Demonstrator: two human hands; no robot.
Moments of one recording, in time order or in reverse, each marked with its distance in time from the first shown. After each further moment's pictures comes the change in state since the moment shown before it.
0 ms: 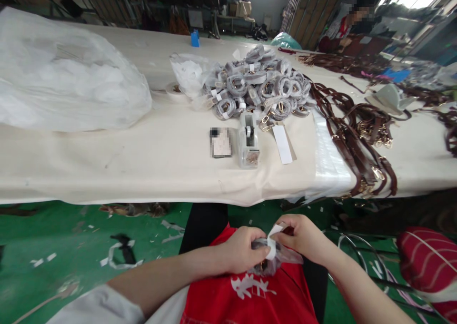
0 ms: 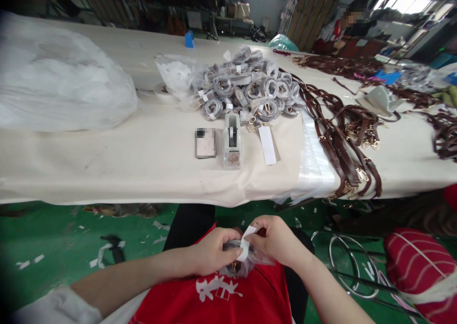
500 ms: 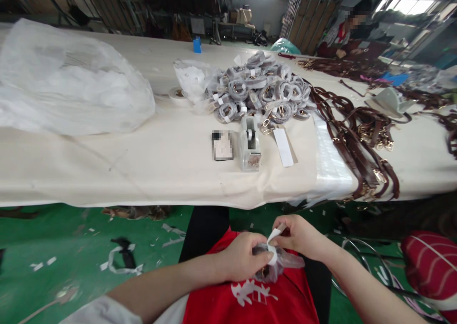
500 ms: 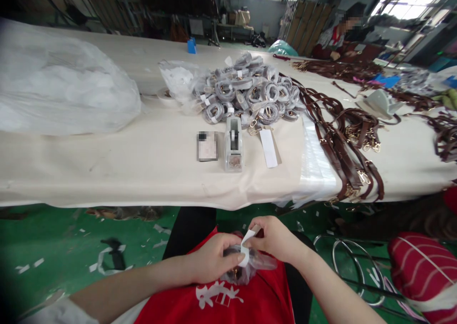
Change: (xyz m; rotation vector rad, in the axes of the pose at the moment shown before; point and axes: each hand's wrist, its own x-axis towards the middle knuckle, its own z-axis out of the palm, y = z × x) left_hand -0.006 -0.004 0.003 -0.075 0.011 0.030; right_hand 0.010 -0.007 -0.001 -0.053 -0.118 0.031
